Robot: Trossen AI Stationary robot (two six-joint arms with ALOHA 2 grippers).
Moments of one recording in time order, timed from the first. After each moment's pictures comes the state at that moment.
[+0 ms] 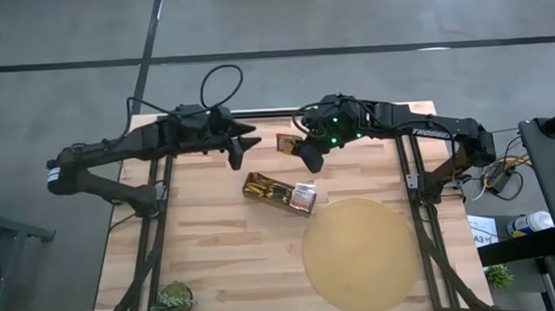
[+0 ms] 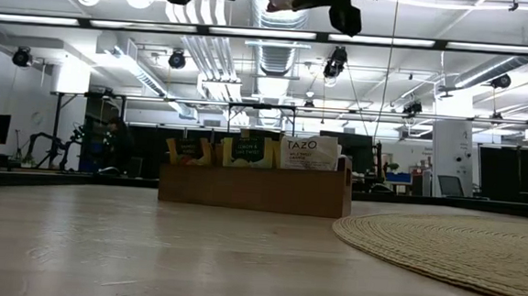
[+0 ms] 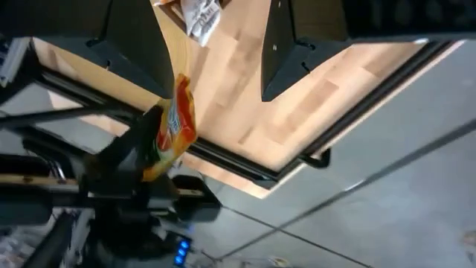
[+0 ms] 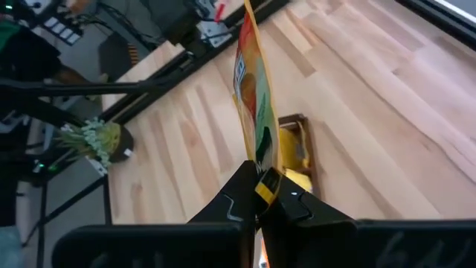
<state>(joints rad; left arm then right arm) 0.19 1.14 1.24 -0.39 -0.11 -0.30 -0.18 1.51 1.55 -0.69 -0.17 0.52</state>
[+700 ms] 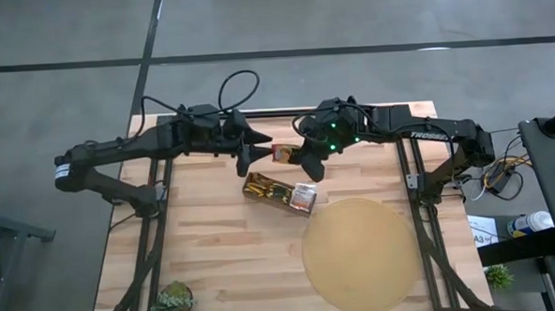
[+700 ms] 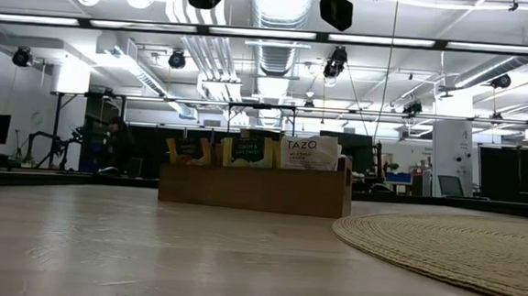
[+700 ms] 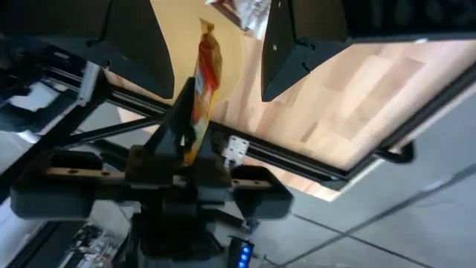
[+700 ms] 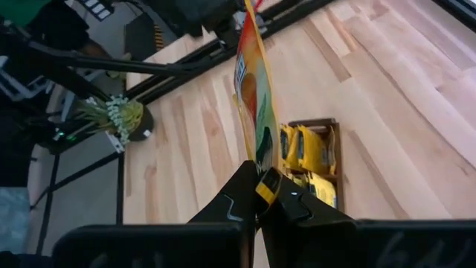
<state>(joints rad) 0.19 1.23 1.24 -0.26 0.11 -0.29 -0.15 1.52 1.55 -0.65 -0.23 0.43</state>
